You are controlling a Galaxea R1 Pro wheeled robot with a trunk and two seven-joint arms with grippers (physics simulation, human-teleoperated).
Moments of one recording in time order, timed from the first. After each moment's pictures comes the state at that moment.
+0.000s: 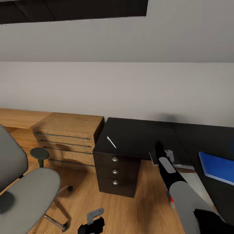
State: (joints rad) left arm -0.27 -0.03 -0.83 -0.82 0.87 -0.04 0.83; right arm -0.83 0.04 -0.15 -0.56 -1.20 -0.22 -0.06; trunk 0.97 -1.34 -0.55
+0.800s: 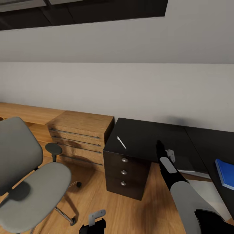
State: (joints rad) left arm -0.27 -0.03 -0.87 -0.82 0.87 -0.04 0.83; right arm -0.83 0.03 -0.15 -0.57 -1.19 -0.22 -0.06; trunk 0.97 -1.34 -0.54
